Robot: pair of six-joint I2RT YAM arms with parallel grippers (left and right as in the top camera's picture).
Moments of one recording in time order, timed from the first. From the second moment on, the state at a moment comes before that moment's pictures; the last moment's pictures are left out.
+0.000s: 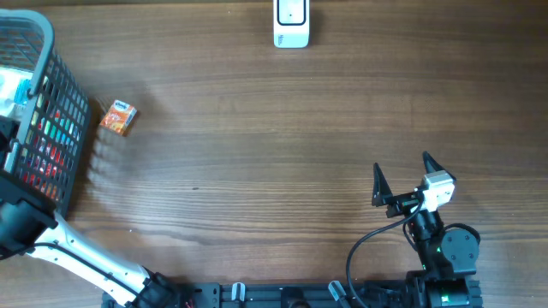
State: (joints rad) left arm 0.87 2.33 1.96 -0.96 0.25 -0.40; right arm 0.06 0.02 0.01 0.01 -0.17 0.01
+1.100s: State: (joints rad) left arm 0.87 1.76 1.94 -1.02 0.37 -0.39; right arm 0.06 0.02 0.01 0.01 -0.17 0.01
